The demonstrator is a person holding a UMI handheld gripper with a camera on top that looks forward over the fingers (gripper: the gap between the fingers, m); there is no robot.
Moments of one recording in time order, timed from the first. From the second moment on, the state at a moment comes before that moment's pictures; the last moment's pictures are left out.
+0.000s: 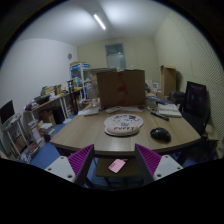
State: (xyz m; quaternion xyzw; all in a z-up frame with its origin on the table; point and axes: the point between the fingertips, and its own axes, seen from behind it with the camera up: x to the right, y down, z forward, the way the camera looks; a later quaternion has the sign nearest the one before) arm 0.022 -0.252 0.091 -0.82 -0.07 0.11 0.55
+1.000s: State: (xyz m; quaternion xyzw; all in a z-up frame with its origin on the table) arm 0.194 -0.069 -0.008 -0.84 -0.01 0.02 0.55
